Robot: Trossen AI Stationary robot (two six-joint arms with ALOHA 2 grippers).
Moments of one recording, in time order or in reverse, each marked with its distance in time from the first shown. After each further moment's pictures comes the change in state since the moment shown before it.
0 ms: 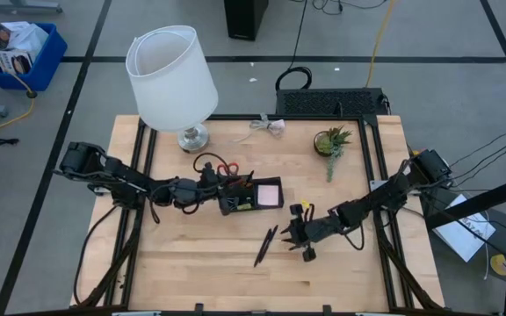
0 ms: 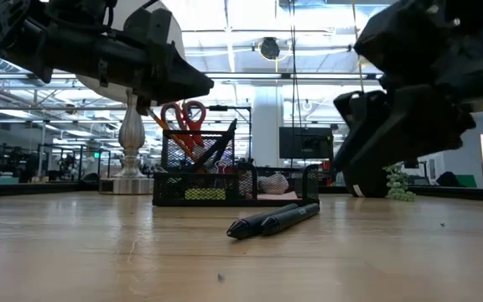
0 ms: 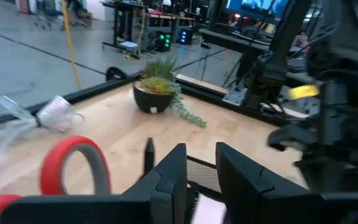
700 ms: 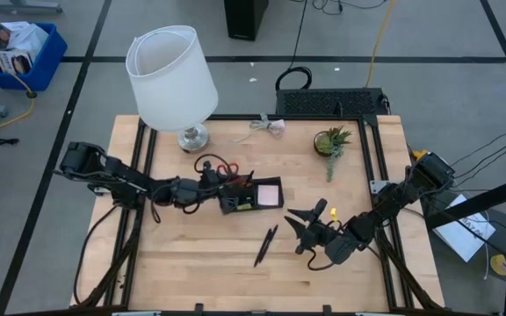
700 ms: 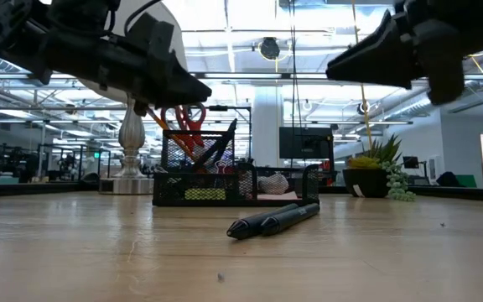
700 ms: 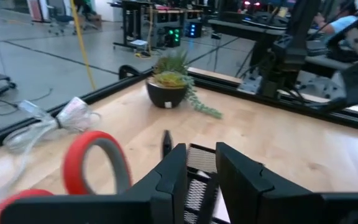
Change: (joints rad) left arm 0.006 0.000 0.000 -0.042 -0.032 0.064; right arm 0.236 0.000 0.023 0.248 0.949 -0.285
